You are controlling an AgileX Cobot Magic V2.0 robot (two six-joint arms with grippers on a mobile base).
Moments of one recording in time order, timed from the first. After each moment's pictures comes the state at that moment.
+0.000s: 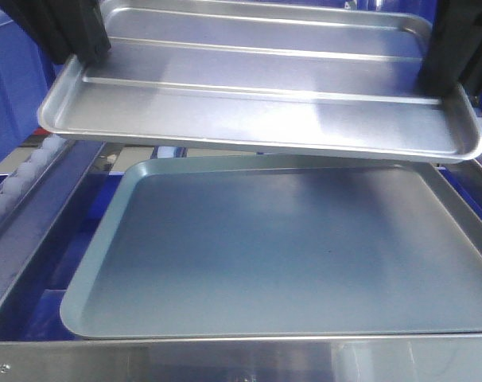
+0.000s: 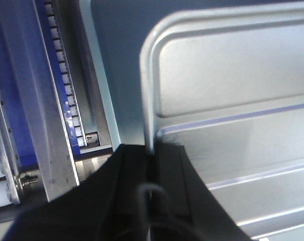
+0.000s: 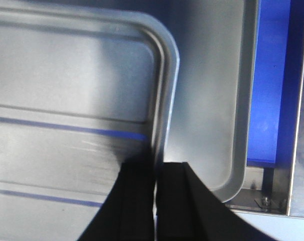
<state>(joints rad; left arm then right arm) -0.75 1.42 -1.36 0.13 1.12 -0.49 0.64 1.24 -1.09 -0.24 1.00 0.74</state>
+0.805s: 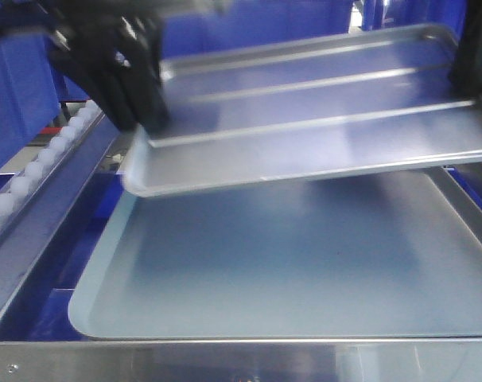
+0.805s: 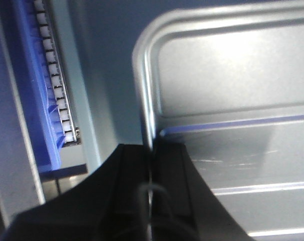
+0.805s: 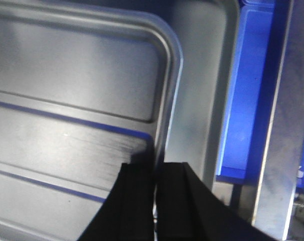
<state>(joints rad) -0.75 1.61 -1.36 0.09 0.99 -0.51 0.51 1.26 -1.09 -0.22 1.00 0.54</state>
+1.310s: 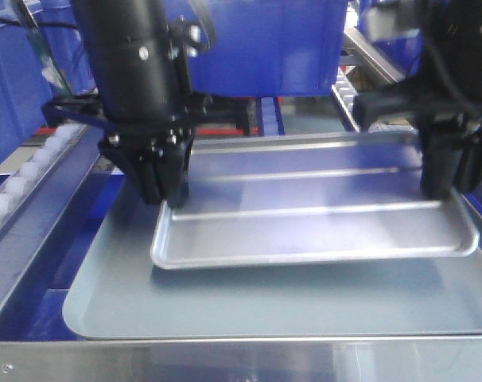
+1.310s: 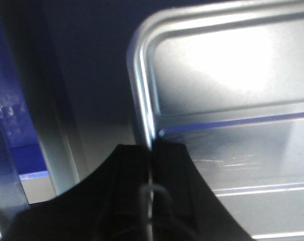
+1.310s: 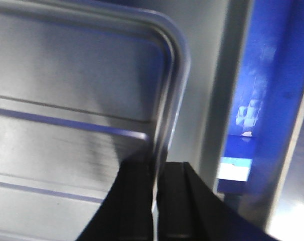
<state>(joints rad) -0.75 1.81 -1.37 0.14 0.91 -0.52 0.45 1.56 -1.09 -0.23 0.92 0.50</state>
